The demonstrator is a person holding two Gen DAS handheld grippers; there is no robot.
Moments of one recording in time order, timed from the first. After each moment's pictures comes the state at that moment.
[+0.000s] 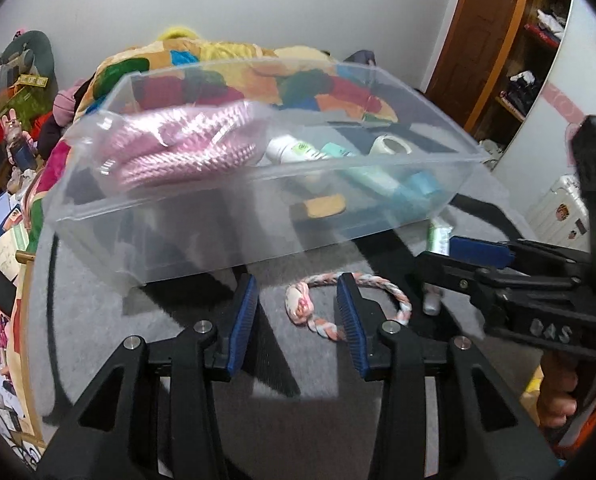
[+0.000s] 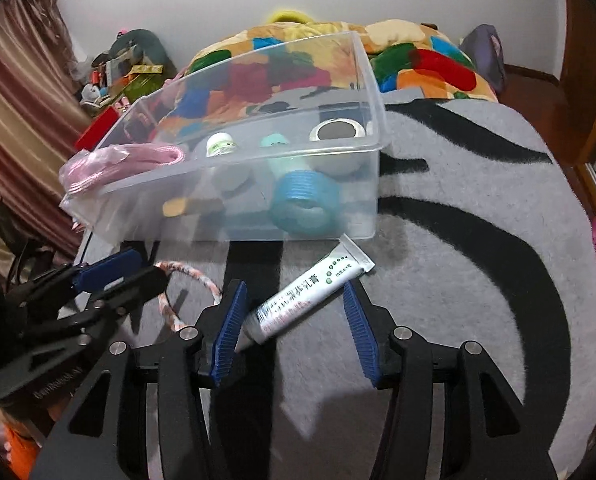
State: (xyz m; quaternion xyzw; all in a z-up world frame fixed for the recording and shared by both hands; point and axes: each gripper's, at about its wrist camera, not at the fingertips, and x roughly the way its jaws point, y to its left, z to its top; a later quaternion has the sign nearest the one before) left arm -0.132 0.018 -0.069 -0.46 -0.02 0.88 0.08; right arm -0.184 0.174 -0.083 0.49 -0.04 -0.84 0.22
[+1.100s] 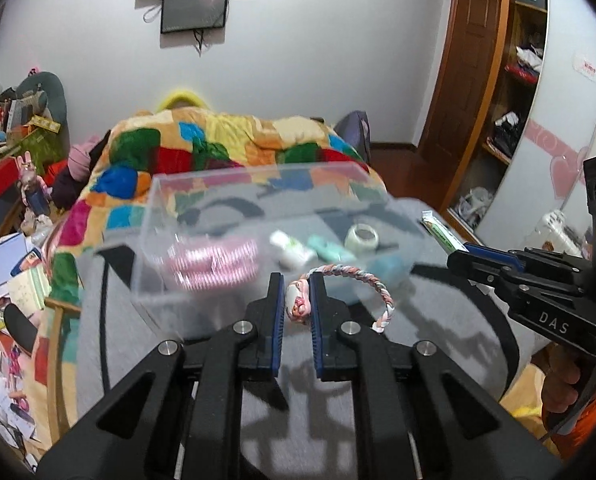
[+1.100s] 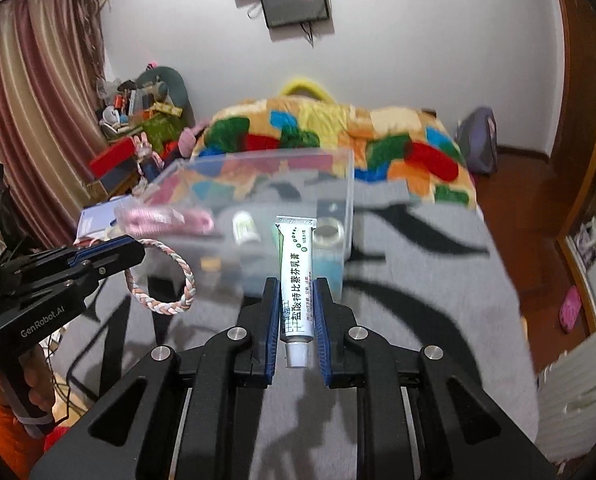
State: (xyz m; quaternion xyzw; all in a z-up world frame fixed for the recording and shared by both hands) left arm -0.105 0.011 0.013 -0.34 -0.02 0.94 0.08; right arm -0.143 0.195 -0.004 0.36 0.00 -0.90 0.23
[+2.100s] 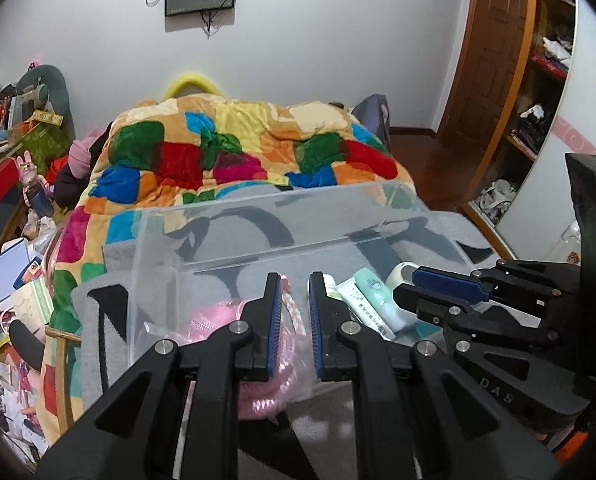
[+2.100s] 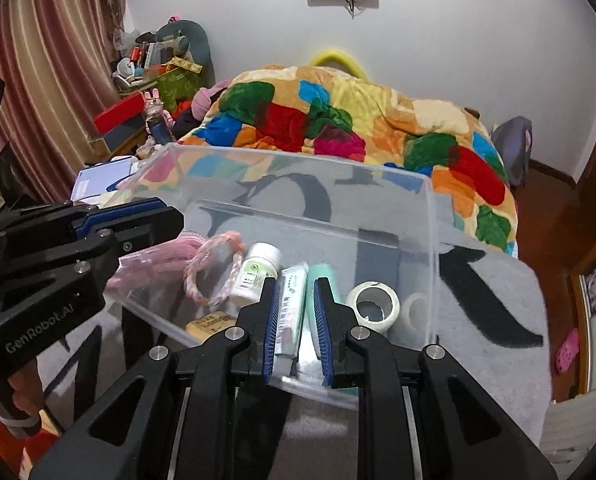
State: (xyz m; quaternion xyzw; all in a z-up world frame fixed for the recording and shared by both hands) left arm -0.179 0.004 0.007 -0.38 -0.01 0.92 0.06; right arm -0.229 0.132 -0.028 0.41 0.07 -0.87 0.27
